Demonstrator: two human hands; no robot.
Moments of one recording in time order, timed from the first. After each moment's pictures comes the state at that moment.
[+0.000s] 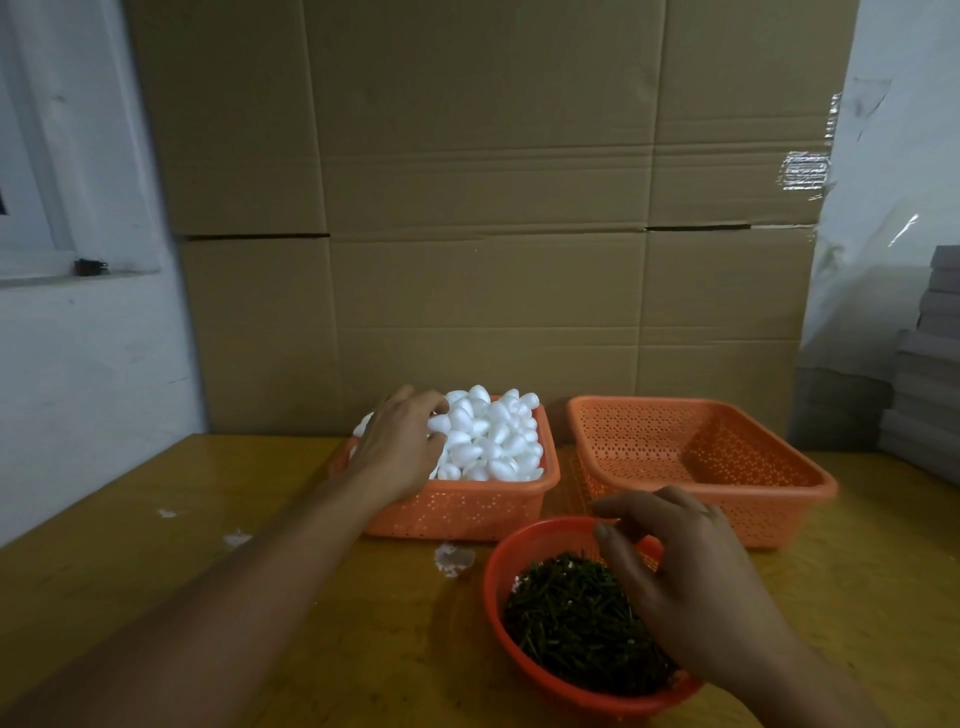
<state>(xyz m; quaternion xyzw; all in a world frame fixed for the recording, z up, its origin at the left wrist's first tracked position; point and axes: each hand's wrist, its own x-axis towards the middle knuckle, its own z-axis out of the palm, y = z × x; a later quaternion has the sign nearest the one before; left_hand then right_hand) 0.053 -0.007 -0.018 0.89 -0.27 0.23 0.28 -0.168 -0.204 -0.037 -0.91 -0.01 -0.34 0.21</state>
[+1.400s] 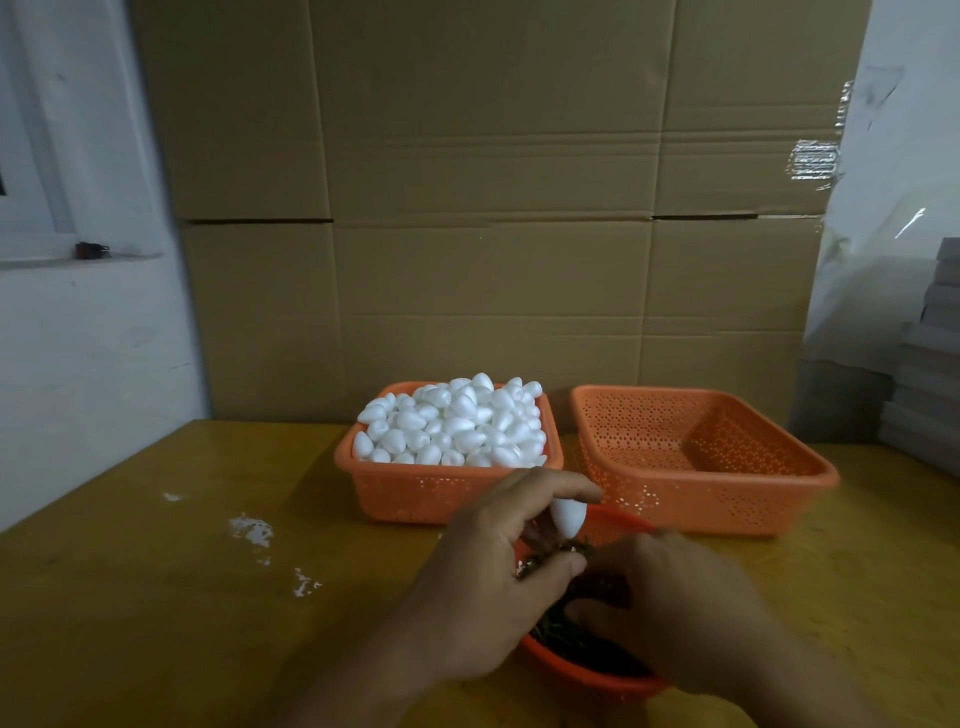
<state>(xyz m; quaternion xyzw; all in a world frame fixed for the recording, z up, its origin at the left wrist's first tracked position) -0.098 -0.018 -0.043 0.73 -0.48 0.06 0.49 -0.169 -0.197 -0.039 -0.99 0.01 -0.08 0.07</state>
